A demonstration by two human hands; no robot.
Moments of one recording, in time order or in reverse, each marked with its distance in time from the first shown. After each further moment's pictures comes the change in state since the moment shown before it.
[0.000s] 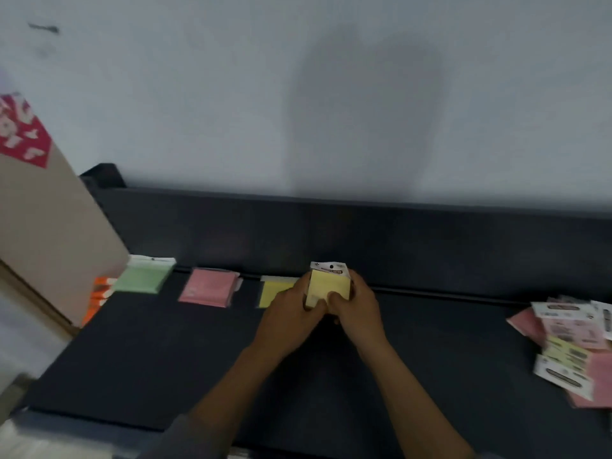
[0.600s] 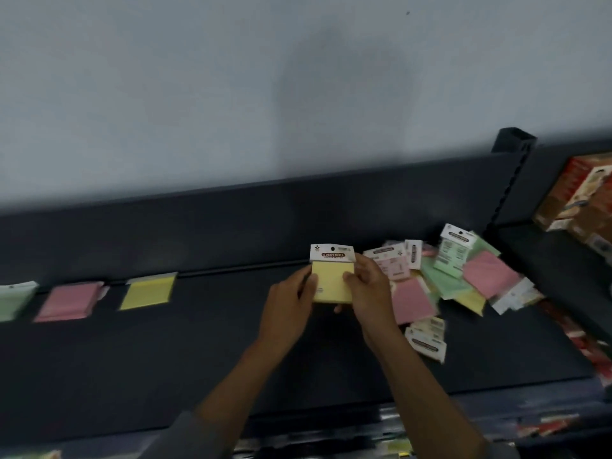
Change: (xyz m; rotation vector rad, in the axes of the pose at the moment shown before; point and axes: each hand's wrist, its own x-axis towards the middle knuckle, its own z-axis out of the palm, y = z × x) left_hand -0.018 0.190 0.220 -0.038 0.002 0.136; right_hand -0.066 0.030 -0.290 0.384 0.258 0.135
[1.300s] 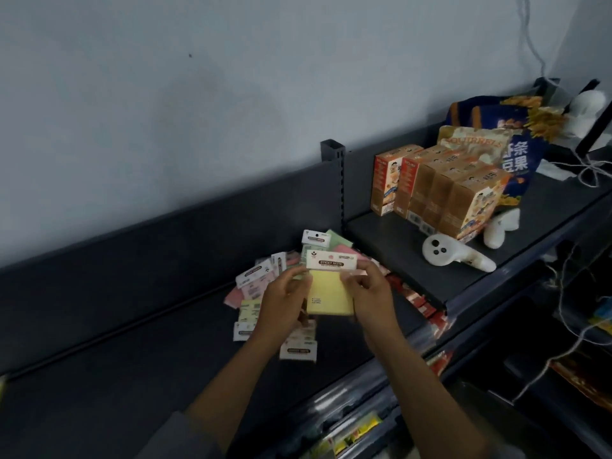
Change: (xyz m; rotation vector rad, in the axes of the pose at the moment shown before) left_hand 0.025 0.131 0.161 -0.478 -0.381 -0.116; right_hand -0.010 -0.029 -0.210 -0.021 0.401 -0.149
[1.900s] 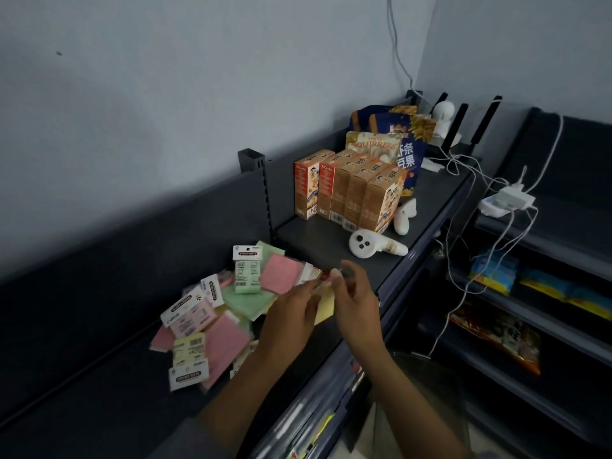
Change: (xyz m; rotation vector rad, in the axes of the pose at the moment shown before) left_hand 0.017 -0.011 0.079 0.494 -0.309 0.590; right_hand -0.024 -0.007 -0.048 -0.373 0.379 -0.152
